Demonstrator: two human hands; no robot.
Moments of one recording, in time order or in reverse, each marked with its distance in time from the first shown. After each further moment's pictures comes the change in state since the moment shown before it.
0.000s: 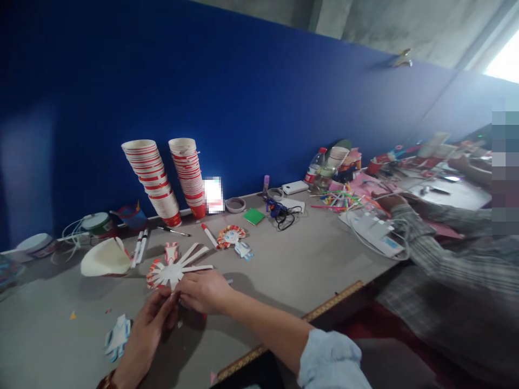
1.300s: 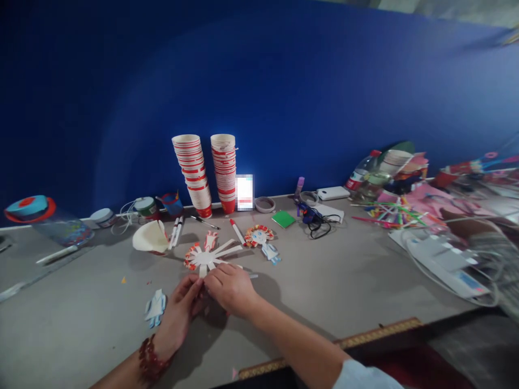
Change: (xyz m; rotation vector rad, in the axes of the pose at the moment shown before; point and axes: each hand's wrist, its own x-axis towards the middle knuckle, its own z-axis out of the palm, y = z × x) left_hand -0.004 0.003 0.008 -0.168 0.071 -0.022; right_hand 0.002 -0.010 0.001 -0.107 0.208 -0.077
